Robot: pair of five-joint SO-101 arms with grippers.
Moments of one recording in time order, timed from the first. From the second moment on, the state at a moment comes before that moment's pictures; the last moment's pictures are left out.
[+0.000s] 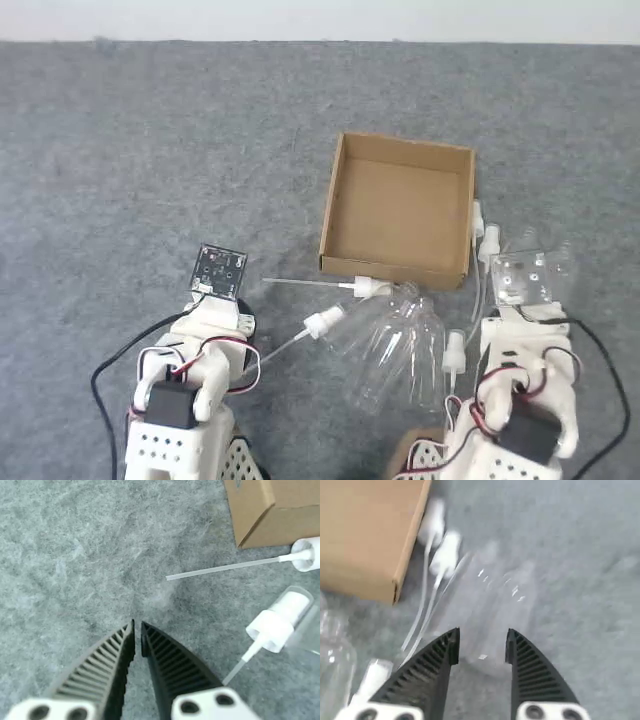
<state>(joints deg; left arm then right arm) 3.0 -103.2 97.1 69.9 0.3 18.9 -103.1 78.1 73.3 28.1</state>
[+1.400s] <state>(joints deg) 3.0 -103.2 97.1 69.9 0.3 28.3 4.1 24.9 58.4 15.3</state>
